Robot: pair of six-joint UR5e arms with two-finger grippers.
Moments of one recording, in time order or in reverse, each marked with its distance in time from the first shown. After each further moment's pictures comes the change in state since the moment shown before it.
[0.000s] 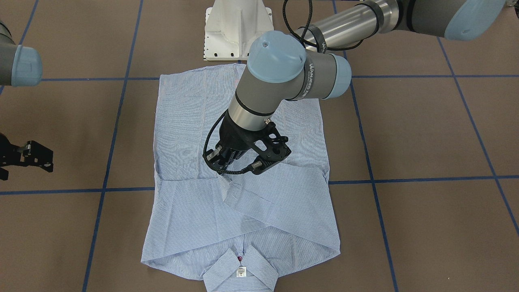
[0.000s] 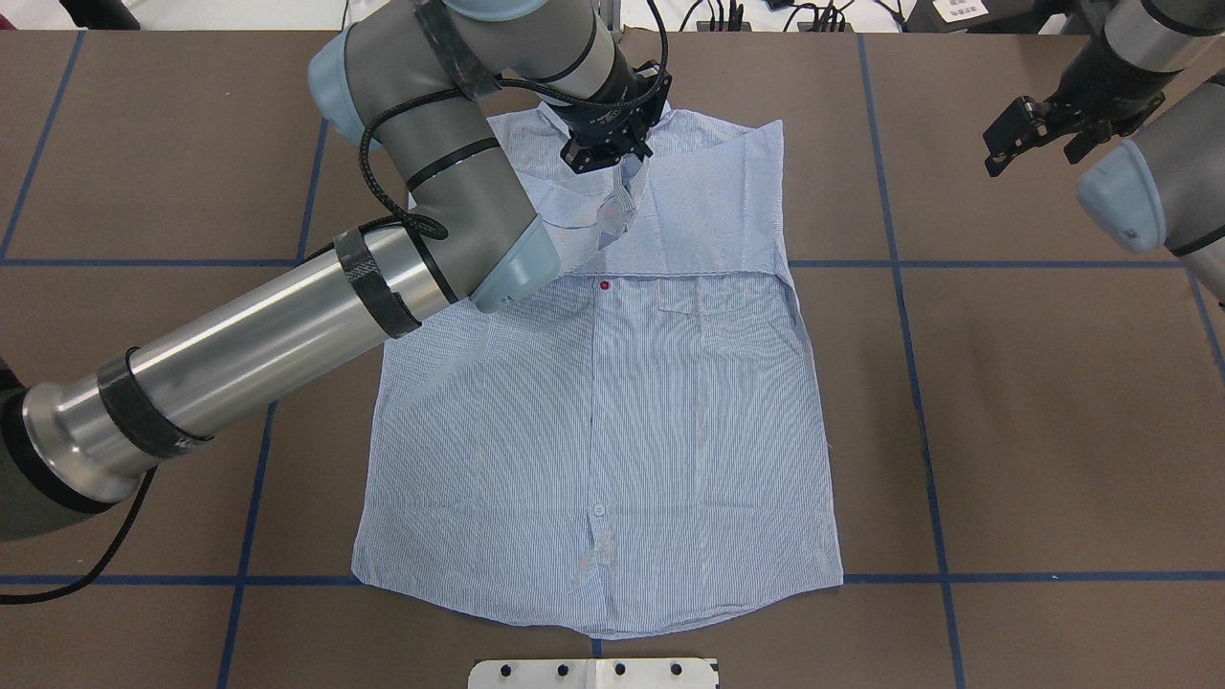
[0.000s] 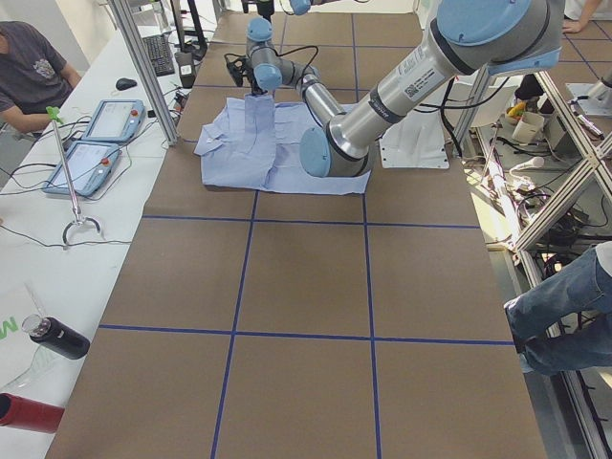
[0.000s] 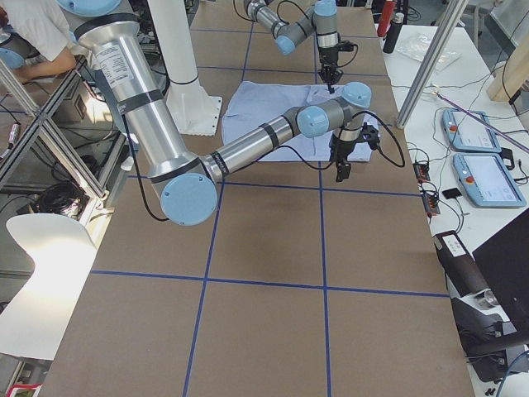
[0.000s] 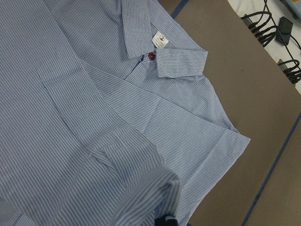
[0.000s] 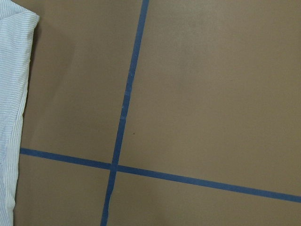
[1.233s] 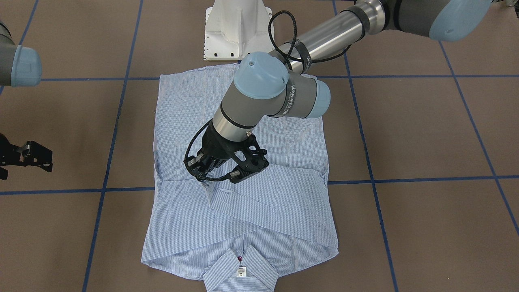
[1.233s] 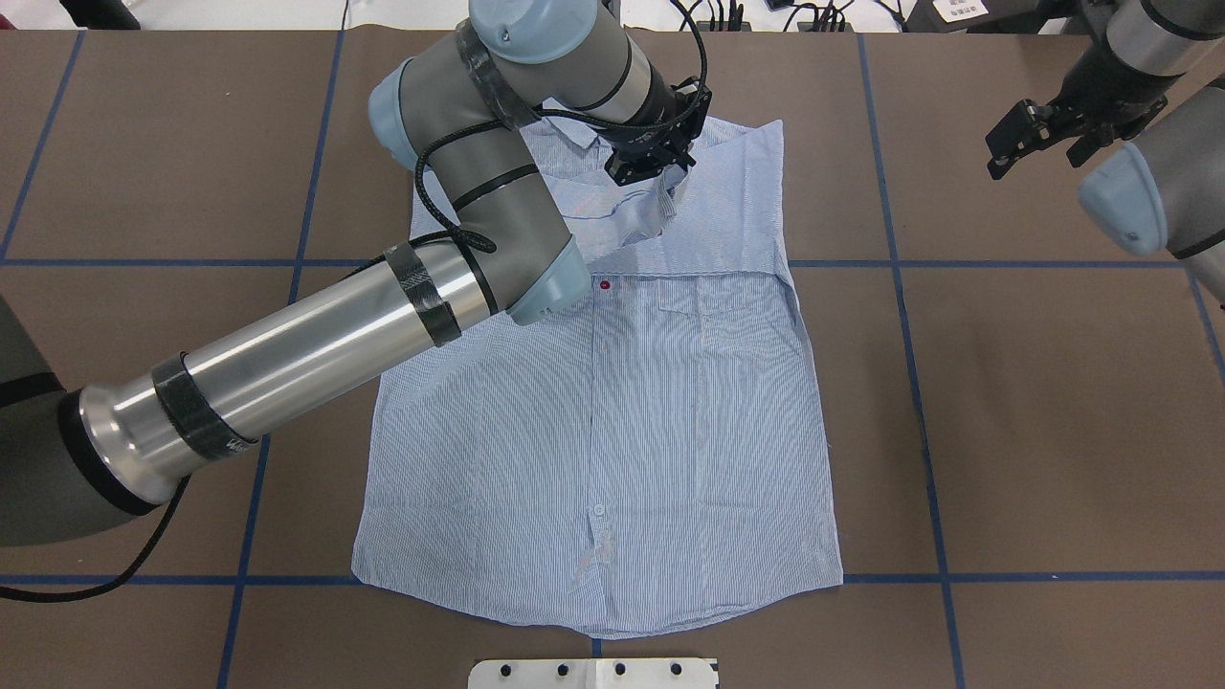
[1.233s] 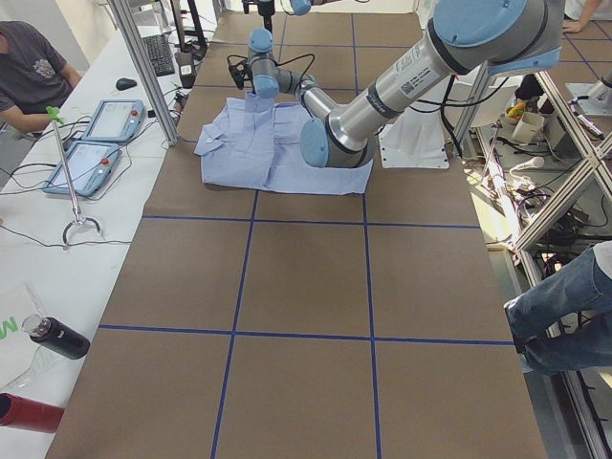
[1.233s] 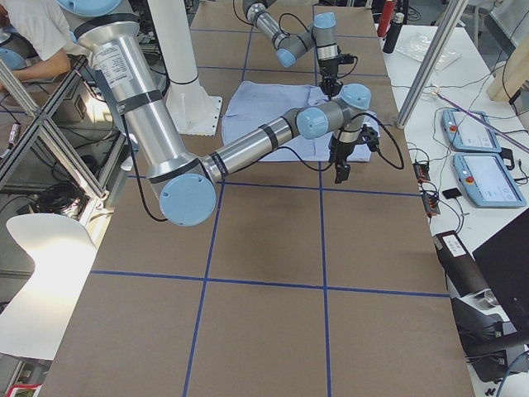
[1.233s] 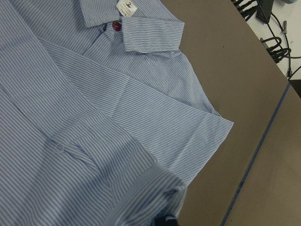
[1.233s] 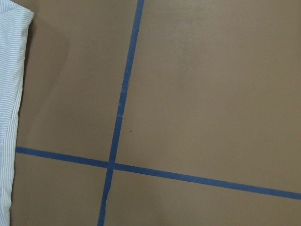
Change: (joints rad) left arm 0.037 -0.057 0.149 -0.212 0.019 -0.020; right arm 0.000 -0.007 0.000 -0.001 0.000 0.003
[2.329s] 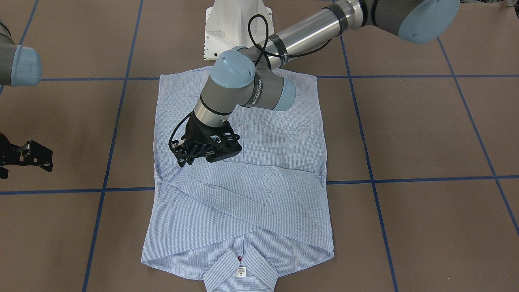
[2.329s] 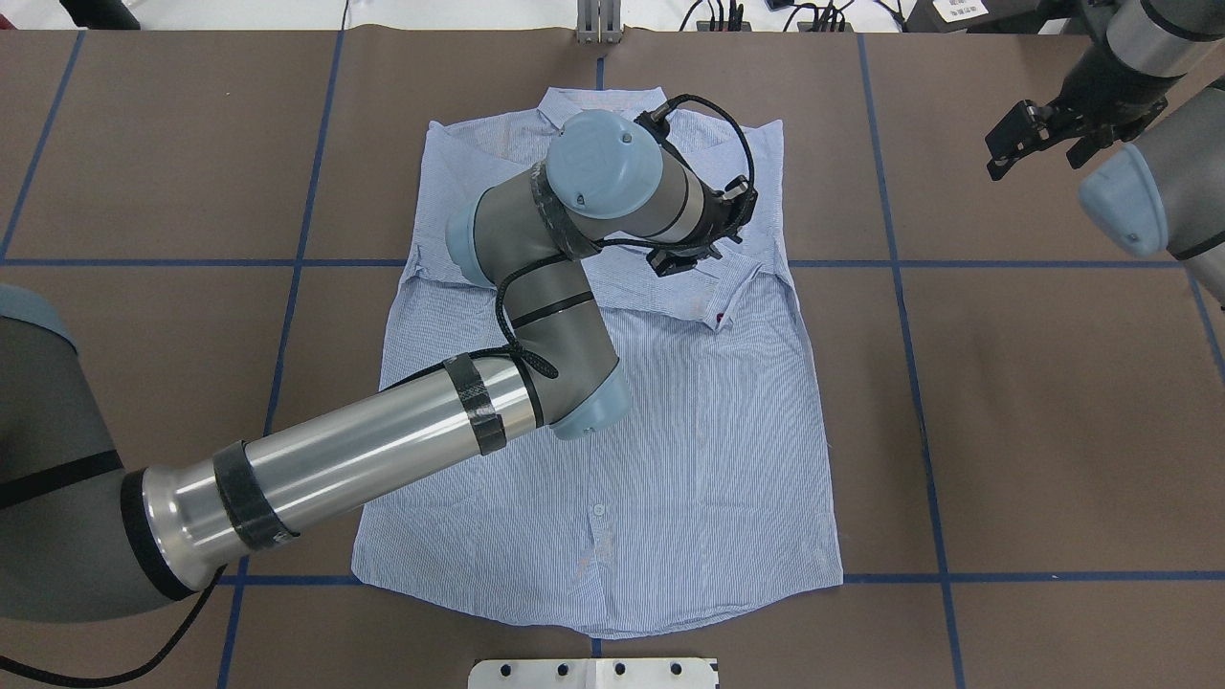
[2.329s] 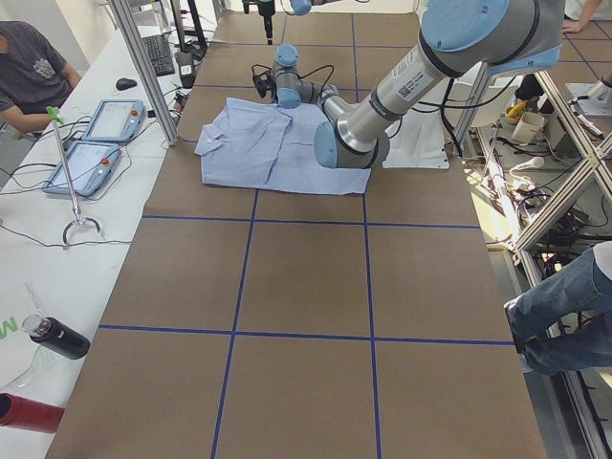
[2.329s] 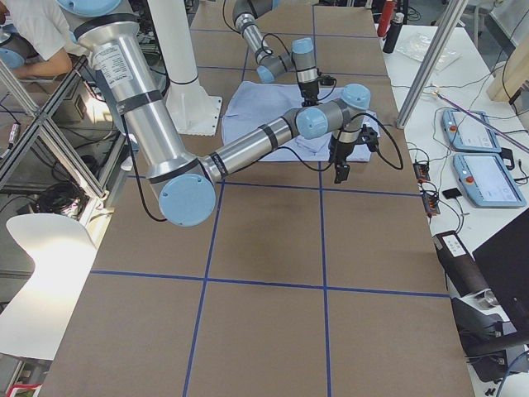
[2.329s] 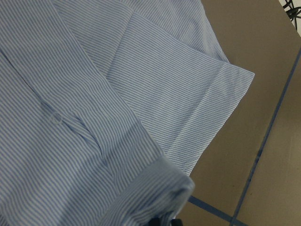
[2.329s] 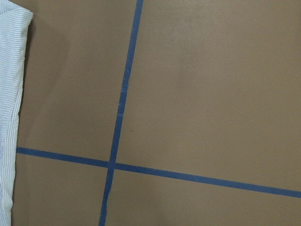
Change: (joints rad) left arm 0.153 0.002 0.042 -0.087 0.190 0.021; right arm -0.001 -0.003 0.004 0.001 0.003 0.009
